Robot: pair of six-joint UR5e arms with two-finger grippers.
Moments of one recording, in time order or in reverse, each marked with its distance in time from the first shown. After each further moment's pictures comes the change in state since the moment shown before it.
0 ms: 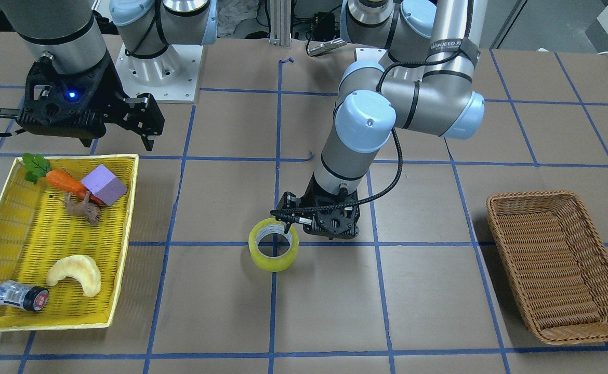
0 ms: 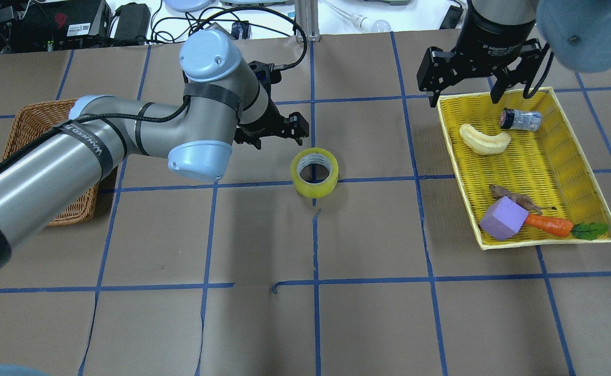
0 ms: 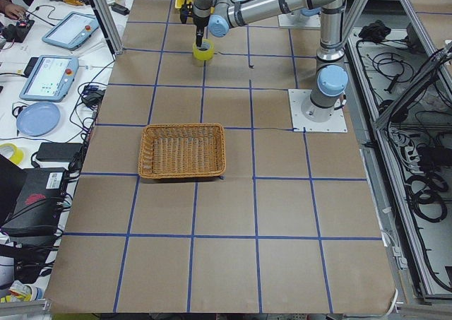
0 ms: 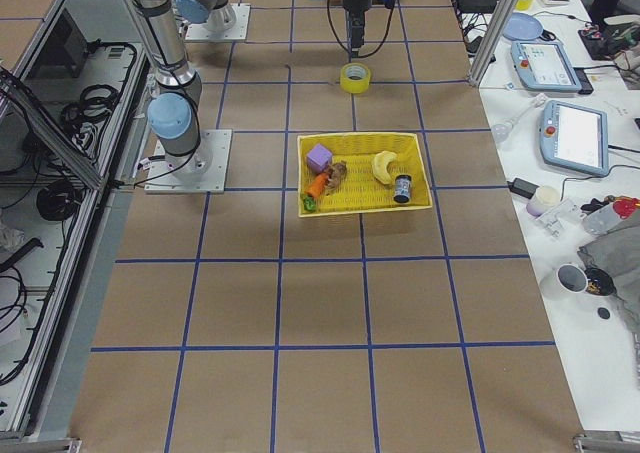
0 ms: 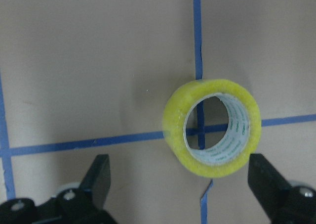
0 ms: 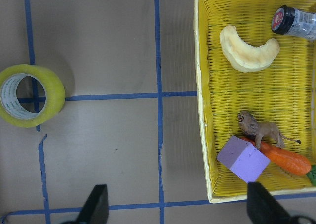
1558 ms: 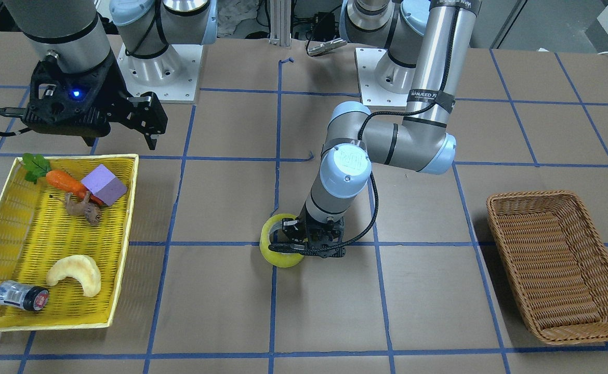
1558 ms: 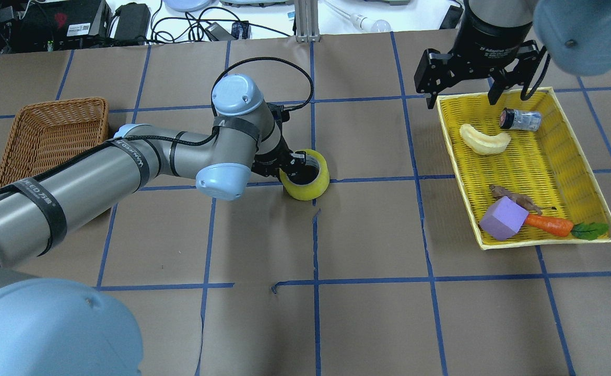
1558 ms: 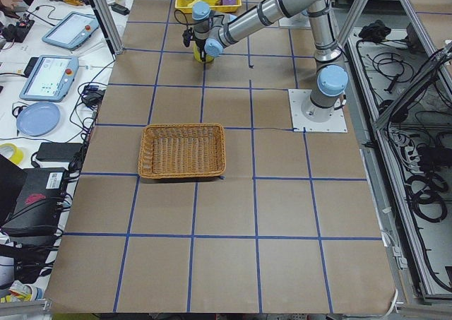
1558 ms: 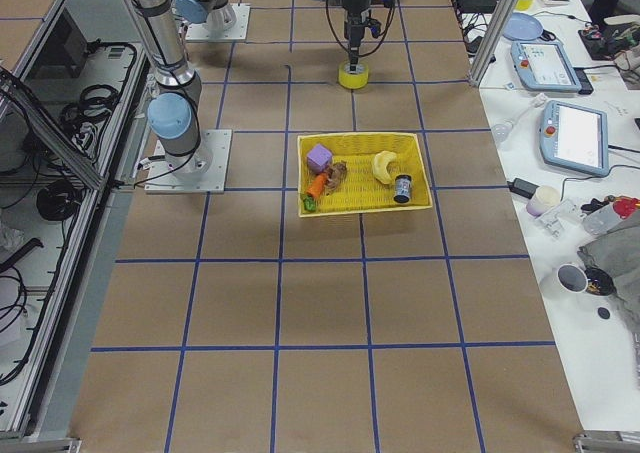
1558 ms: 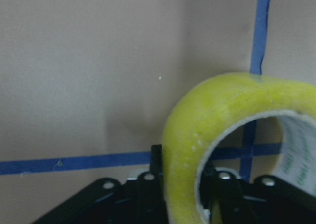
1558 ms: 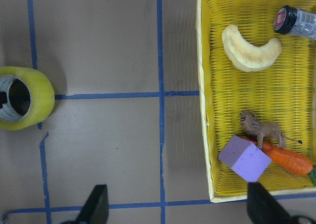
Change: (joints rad) left arm 0.005 -0.106 -0.039 -0.004 0.011 -0.010; right arm 0.005 -0.003 0.005 -0.003 0.003 0.001
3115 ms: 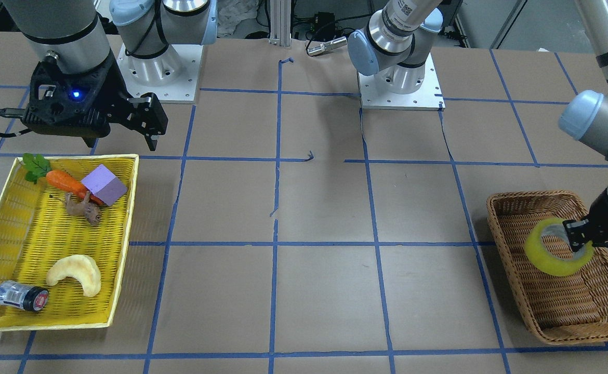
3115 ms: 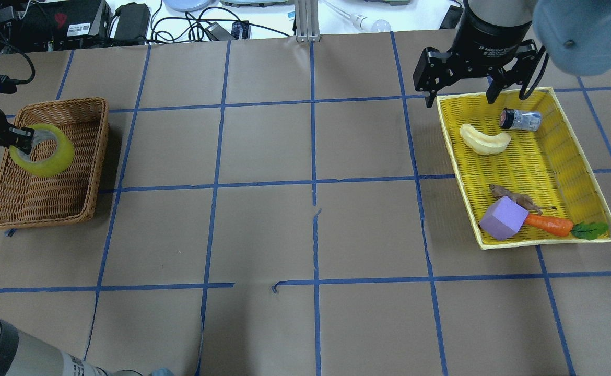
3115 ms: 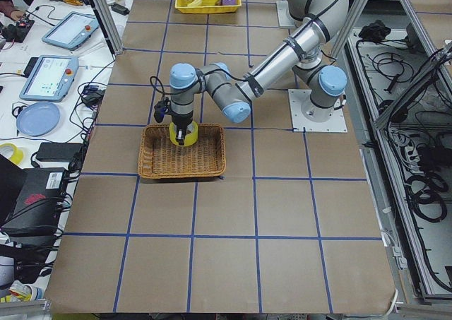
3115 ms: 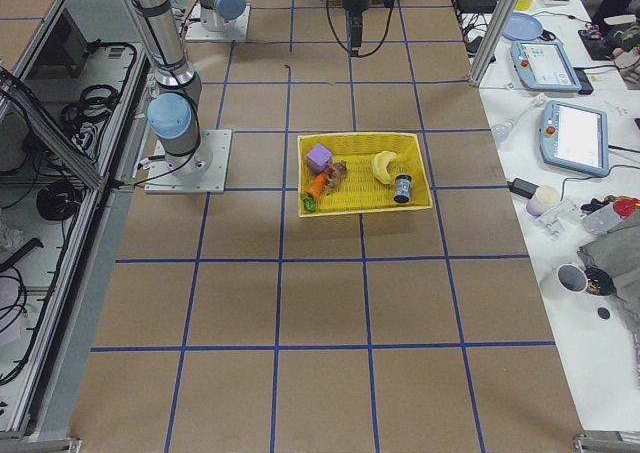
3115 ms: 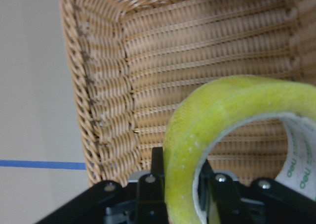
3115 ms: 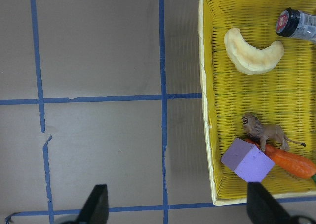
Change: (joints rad) left arm 0.828 0.074 0.077 0.024 0.236 0.890; right arm -0.001 0.001 0.002 -0.016 0.014 0.003
